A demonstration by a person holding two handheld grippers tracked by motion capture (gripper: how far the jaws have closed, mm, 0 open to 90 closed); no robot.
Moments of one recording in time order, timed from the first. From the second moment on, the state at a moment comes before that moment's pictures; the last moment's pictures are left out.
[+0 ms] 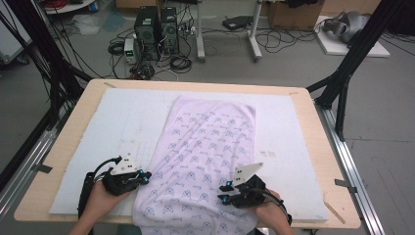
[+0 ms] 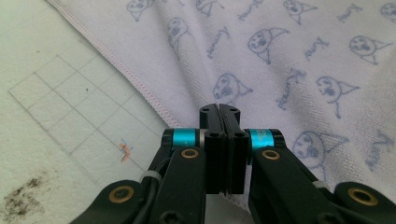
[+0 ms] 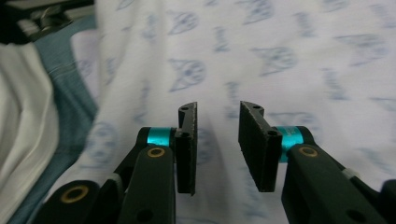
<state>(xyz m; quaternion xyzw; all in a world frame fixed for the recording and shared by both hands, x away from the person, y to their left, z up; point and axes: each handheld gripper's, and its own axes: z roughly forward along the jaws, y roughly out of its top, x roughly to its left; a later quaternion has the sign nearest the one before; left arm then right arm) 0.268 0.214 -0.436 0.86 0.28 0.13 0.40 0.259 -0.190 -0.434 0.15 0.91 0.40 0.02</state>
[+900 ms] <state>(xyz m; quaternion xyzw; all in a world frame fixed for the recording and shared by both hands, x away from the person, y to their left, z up) 0.218 0.230 -0.414 0.86 0.28 0.15 0.41 0.234 -0.194 -0.419 0.11 0.90 0.41 -0.03</state>
